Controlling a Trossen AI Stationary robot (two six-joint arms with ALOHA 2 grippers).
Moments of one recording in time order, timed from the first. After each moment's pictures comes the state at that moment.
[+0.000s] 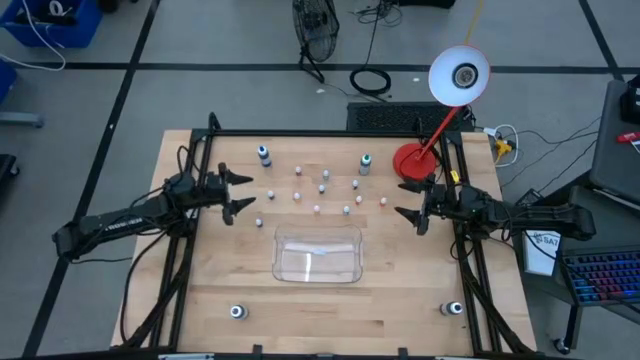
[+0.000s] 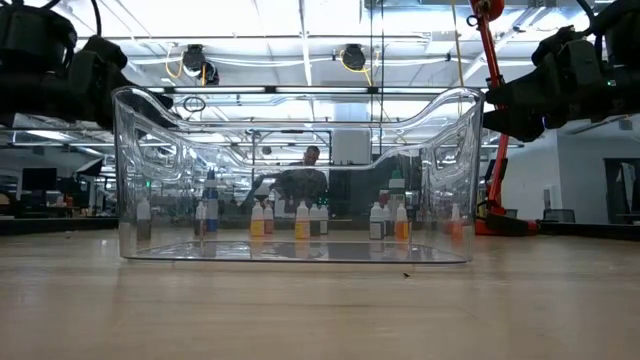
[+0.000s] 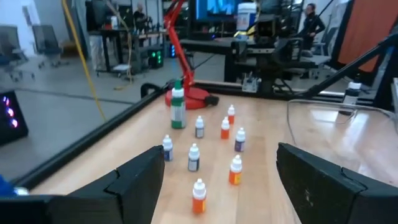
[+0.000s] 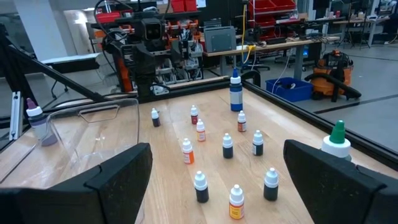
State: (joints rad) left arm 0.42 0.29 0.01 0.25 0.23 -0.01; right arm -0.10 0.24 0.02 0.19 0.16 0.12
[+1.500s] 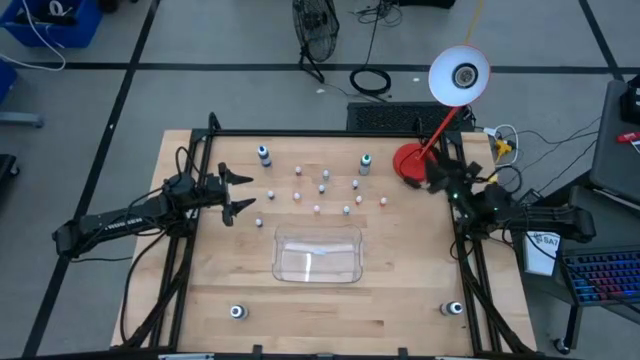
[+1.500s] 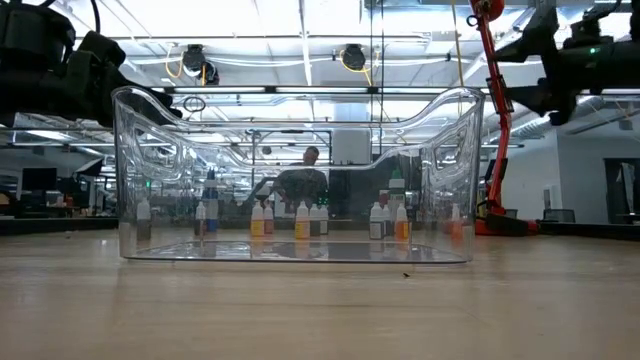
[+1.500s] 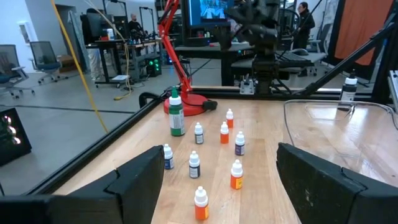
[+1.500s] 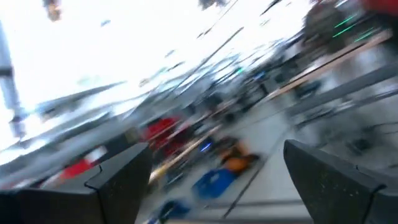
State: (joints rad) left arm 0.41 0.29 0.01 0.26 0.23 0.04; right arm -0.12 0.24 0.01 0.67 0.81 0.27
